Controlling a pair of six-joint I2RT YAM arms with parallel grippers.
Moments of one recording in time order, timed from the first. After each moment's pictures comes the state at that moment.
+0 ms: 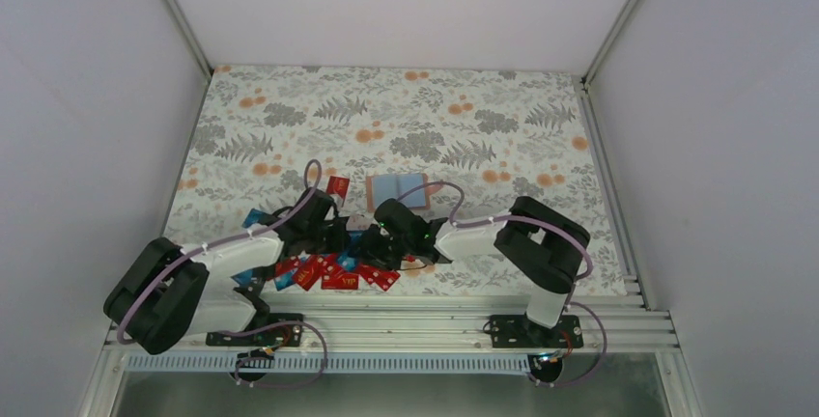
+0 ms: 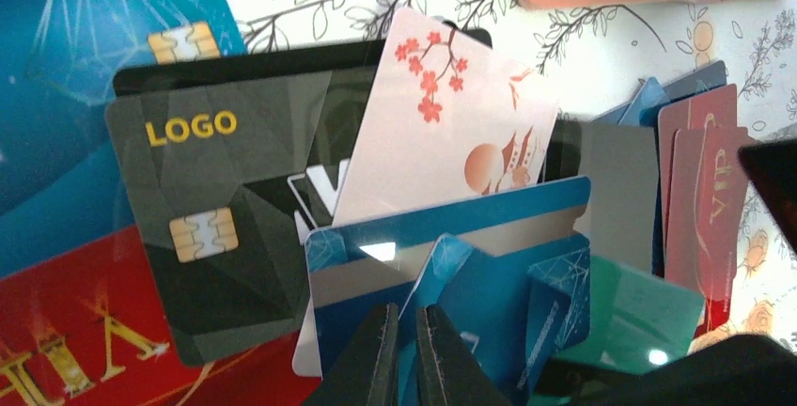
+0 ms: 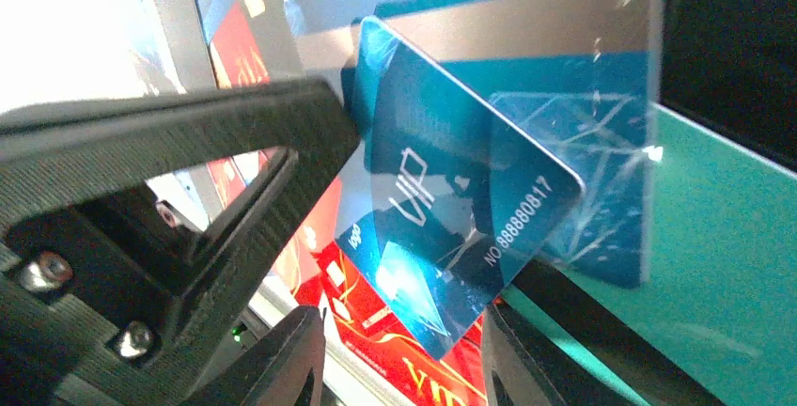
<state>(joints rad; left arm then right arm) -0.59 1.27 0.44 -0.19 0.20 -0.67 1.05 1.80 0.82 0.18 -0.37 1.36</state>
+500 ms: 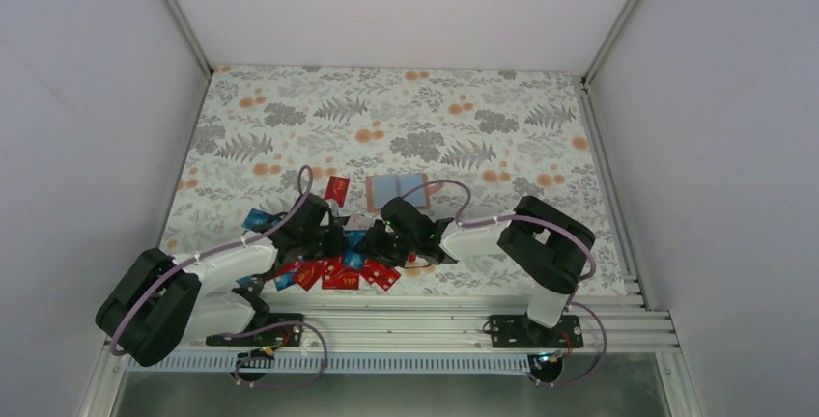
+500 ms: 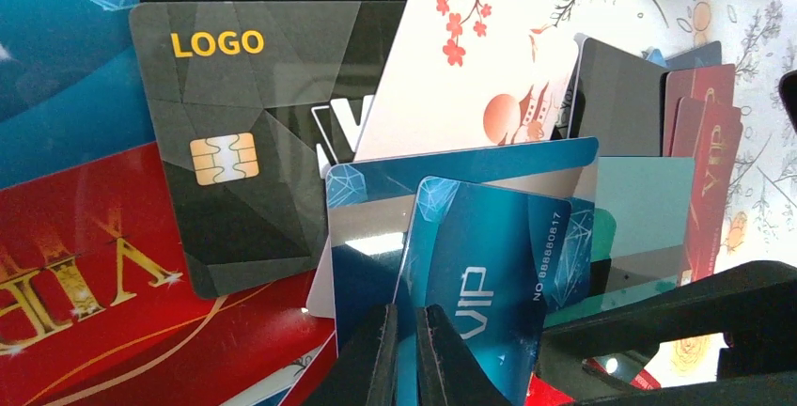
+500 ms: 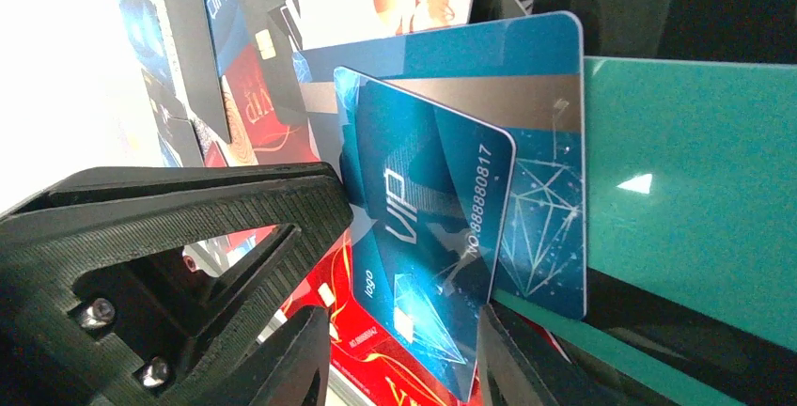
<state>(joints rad) -0.59 1.20 0.38 -0.19 0.25 -0.73 1.02 1.77 0.77 0.23 -0.33 1.32</state>
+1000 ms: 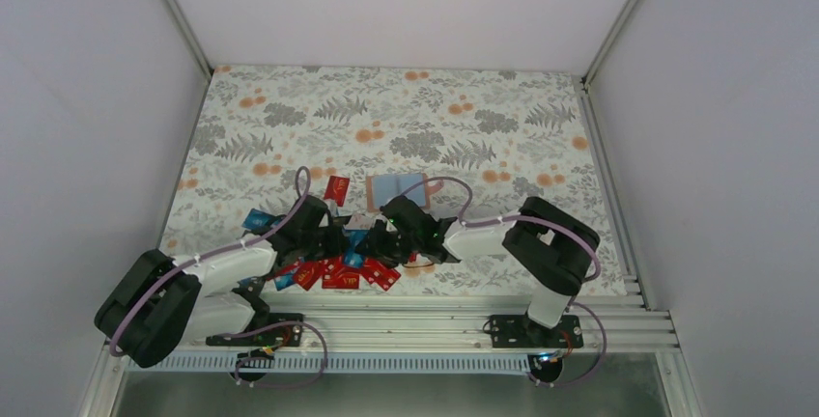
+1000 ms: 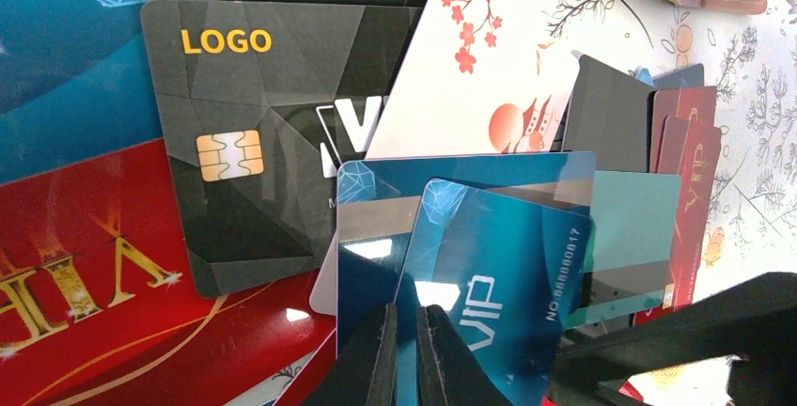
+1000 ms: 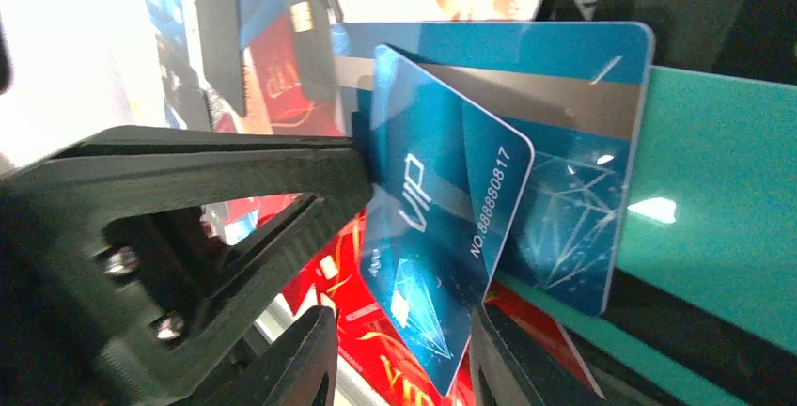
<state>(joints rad) -0.59 1.20 0.35 -0.13 0.26 -0.78 1.01 1.76 0.75 0.24 -0.37 1.22</state>
